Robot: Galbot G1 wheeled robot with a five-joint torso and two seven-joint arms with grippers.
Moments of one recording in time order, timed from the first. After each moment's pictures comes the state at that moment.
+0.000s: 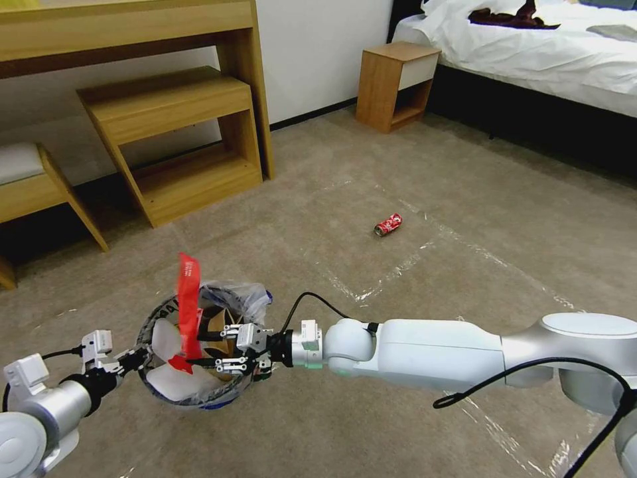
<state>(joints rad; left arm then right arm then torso) 1.66 -1.07 -1.03 -2.11 -1.22 0.63 -0.08 -0.05 1.12 -1.22 1.55 0.84 0.40 -0.24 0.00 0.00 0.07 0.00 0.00</state>
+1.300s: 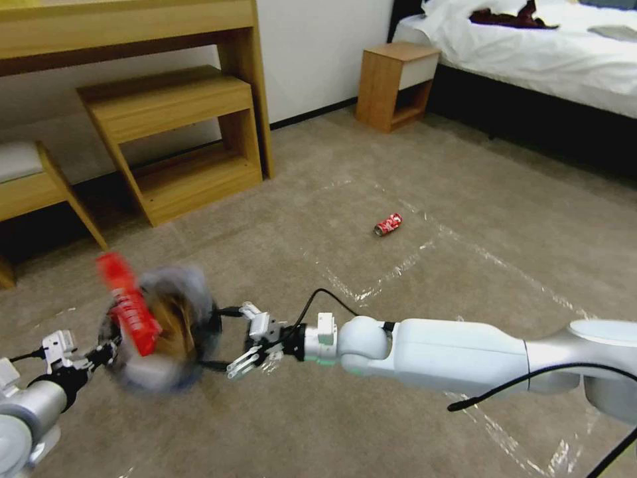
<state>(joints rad) 1.65 -1.06 -1.05 -2.04 -1.18 0.62 -0.12 -0.07 1.04 -1.14 1.66 0.88 0.40 -0.23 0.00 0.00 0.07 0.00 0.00</state>
